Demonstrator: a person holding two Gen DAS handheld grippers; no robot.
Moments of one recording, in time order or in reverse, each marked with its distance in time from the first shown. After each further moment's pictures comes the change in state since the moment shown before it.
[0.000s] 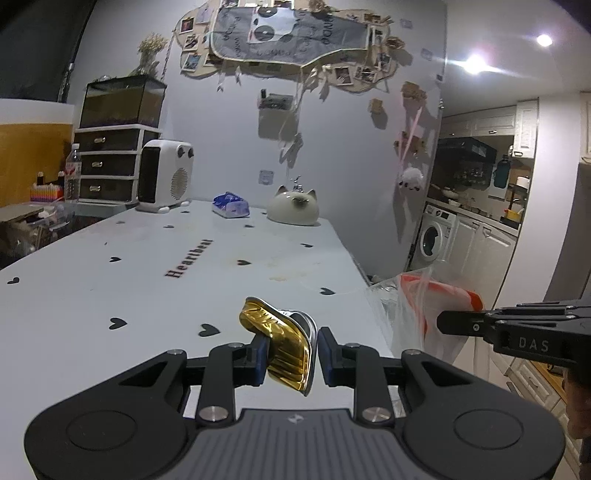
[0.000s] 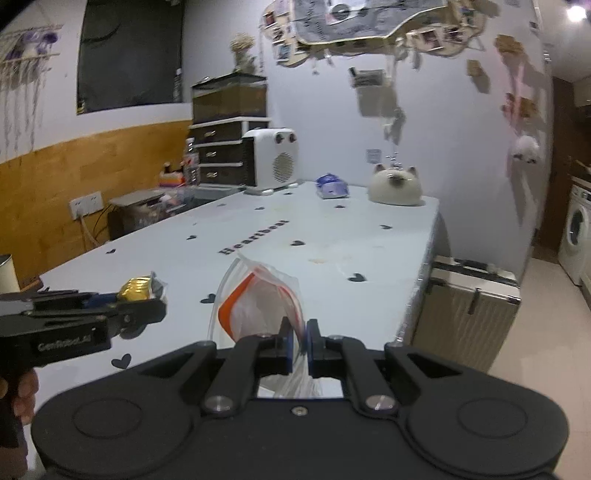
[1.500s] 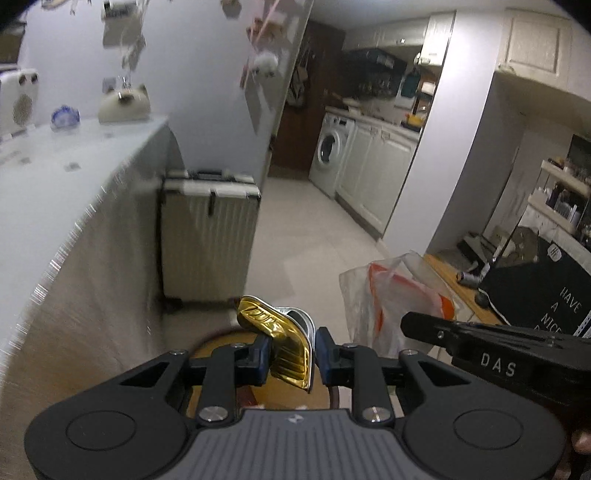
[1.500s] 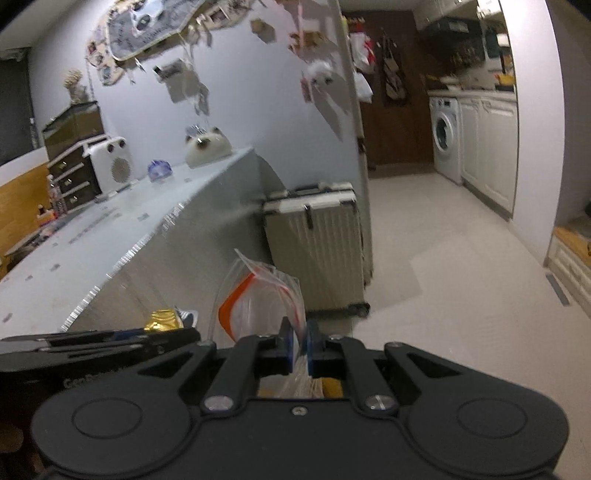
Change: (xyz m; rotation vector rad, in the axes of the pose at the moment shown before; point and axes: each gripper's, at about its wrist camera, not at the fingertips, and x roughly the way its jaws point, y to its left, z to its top) left arm 0.077 -0.271 -0.117 0.066 0.298 -0.291; right arm -0.126 -0.197 -0.168 0.354 0.061 -0.317
